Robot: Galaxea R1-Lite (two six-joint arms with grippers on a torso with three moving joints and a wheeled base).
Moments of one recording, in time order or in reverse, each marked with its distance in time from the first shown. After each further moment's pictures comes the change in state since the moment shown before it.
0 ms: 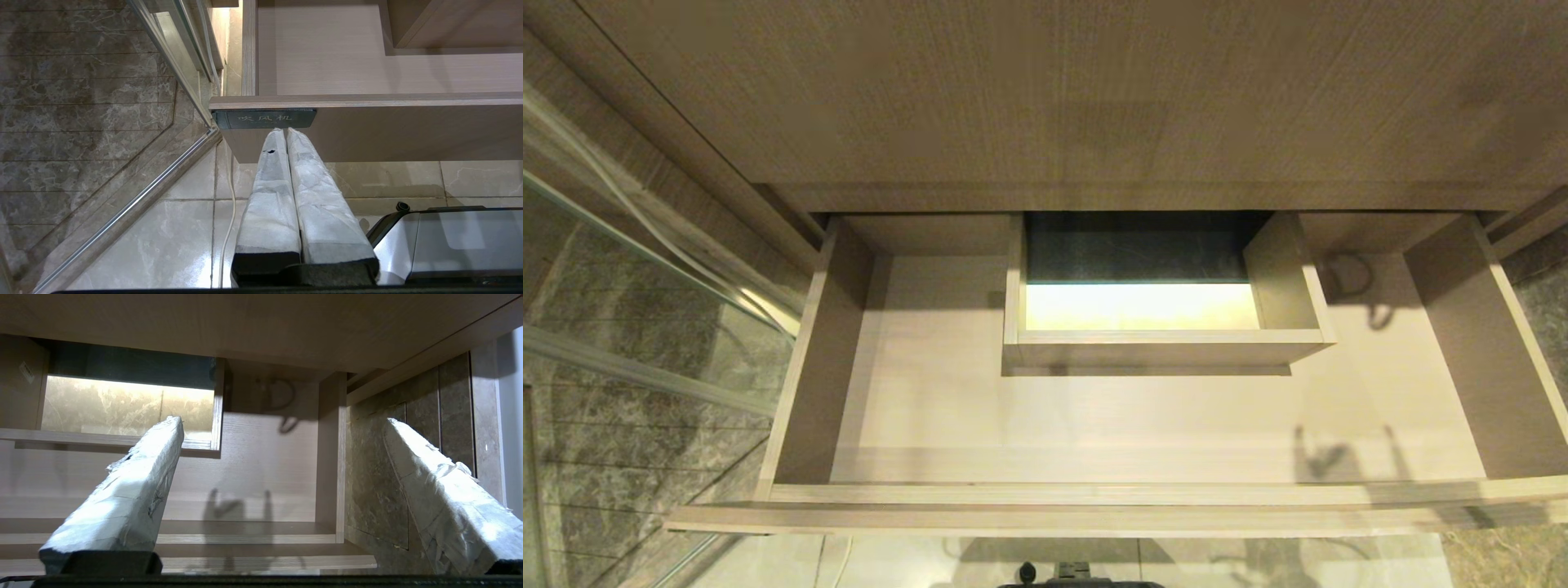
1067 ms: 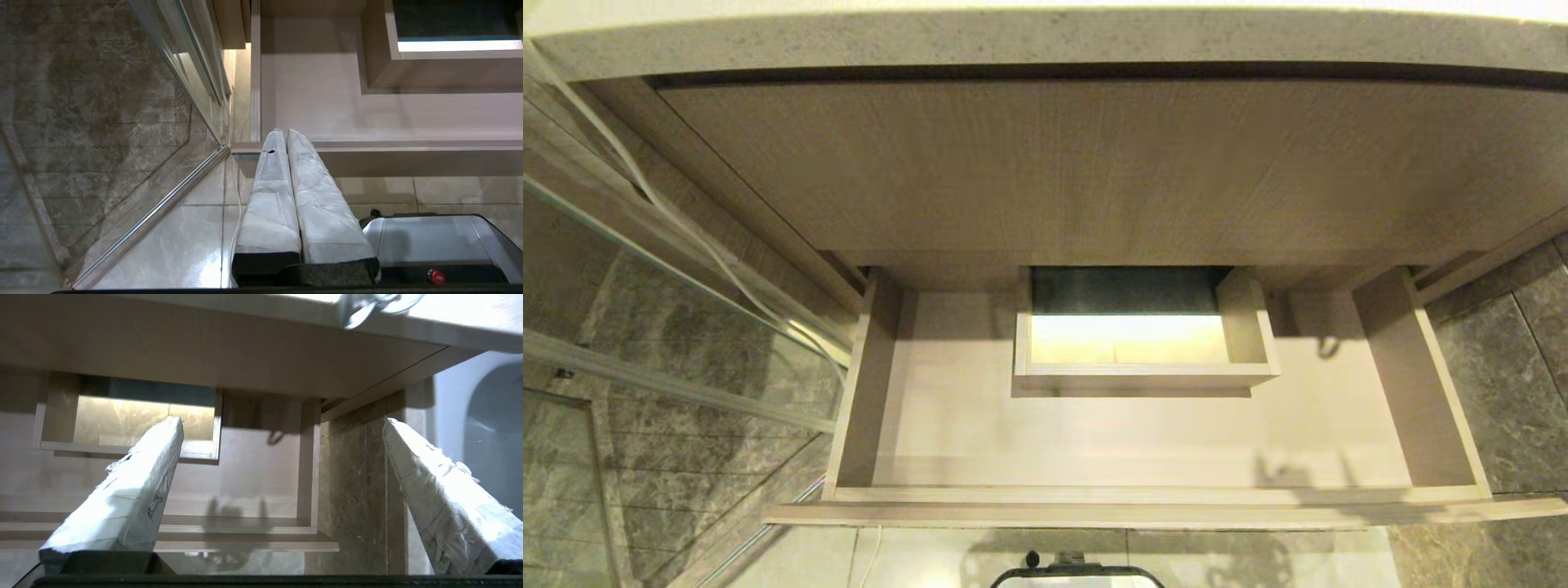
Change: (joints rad) left arm 0.000 0.000 -0.001 0.000 0.000 0.000; right arm 0.001 0.001 -0.005 -0.004 0.001 -0.005
